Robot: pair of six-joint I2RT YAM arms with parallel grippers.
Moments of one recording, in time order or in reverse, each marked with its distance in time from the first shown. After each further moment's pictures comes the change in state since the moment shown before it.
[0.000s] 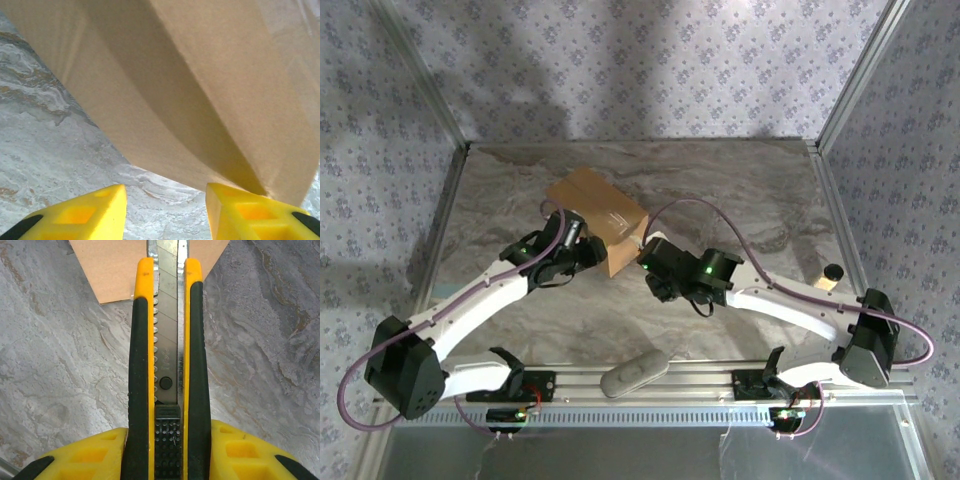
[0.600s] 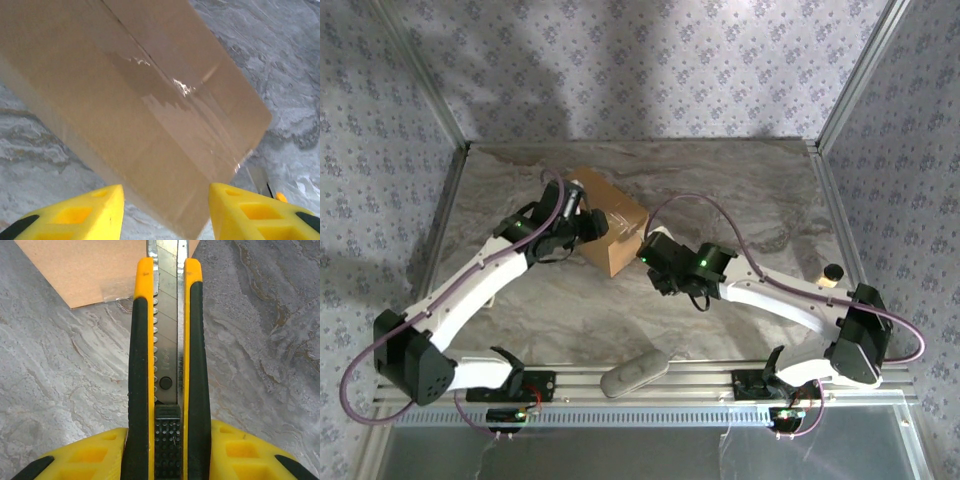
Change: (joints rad) left arm 0.050 0.109 0.294 -0.147 -0.035 0.144; right arm -0.047 0.047 0.008 0.000 0.034 0.000
